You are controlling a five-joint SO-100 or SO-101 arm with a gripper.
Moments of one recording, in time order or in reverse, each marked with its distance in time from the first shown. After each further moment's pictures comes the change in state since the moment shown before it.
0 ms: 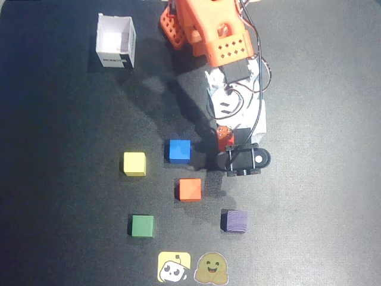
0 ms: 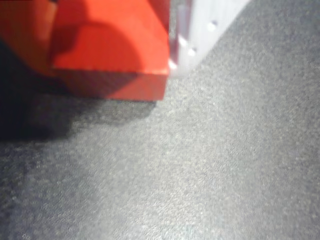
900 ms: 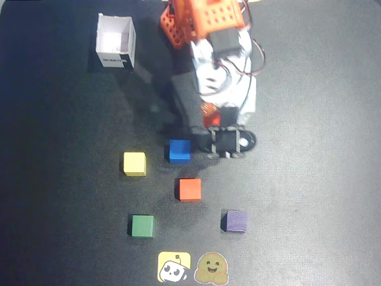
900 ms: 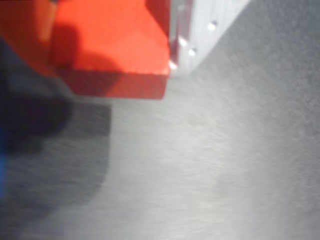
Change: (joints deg) arm 8.1 16.0 -15.0 35.3 -3.3
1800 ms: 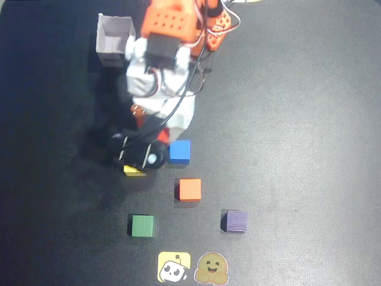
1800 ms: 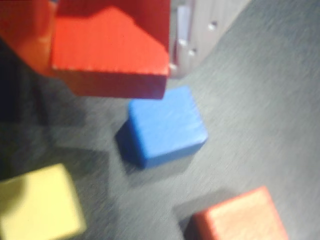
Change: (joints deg) arm 23.9 -15.7 -21.4 8.9 -6.9
